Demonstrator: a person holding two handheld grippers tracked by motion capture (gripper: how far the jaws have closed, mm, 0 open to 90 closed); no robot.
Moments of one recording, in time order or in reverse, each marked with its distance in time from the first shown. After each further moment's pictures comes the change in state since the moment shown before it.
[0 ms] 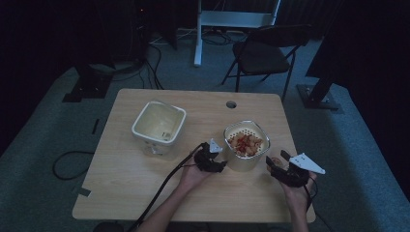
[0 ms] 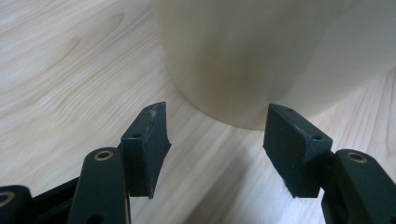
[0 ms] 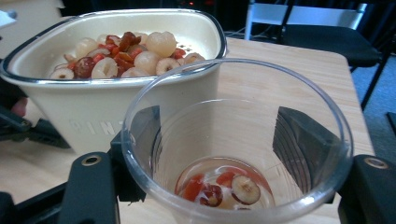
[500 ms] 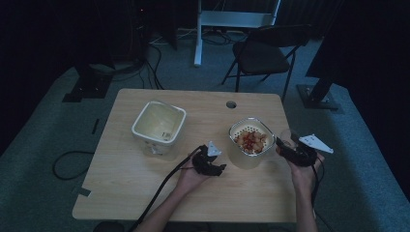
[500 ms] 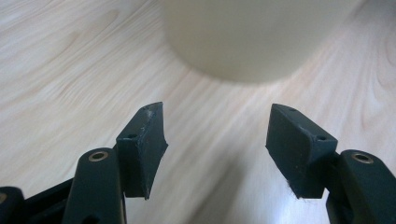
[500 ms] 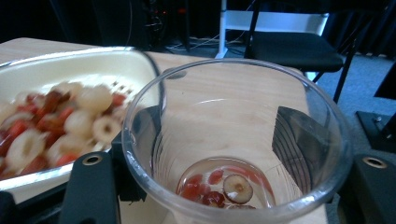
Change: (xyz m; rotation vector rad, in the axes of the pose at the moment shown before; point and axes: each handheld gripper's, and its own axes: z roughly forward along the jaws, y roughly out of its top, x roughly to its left) left arm -0.001 -0.026 -0.034 -0.008 0.010 0.019; right arm -0.047 0.034 0.028 -0.023 -0.082 0.043
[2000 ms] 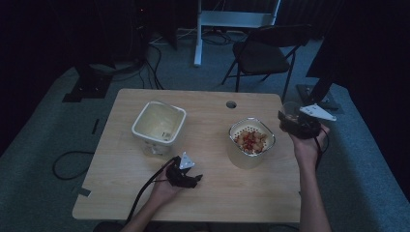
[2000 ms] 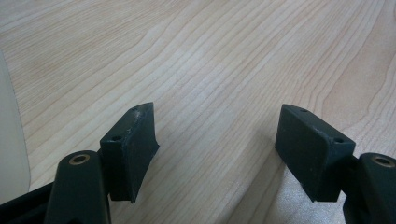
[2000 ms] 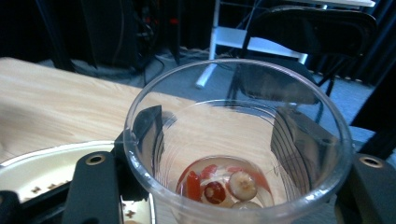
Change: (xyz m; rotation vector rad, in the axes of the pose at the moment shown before) left arm 0.022 -0.060 -0.034 0.017 0.045 -0.002; right arm 0.007 0.094 0.011 0.004 -0.052 -0.087
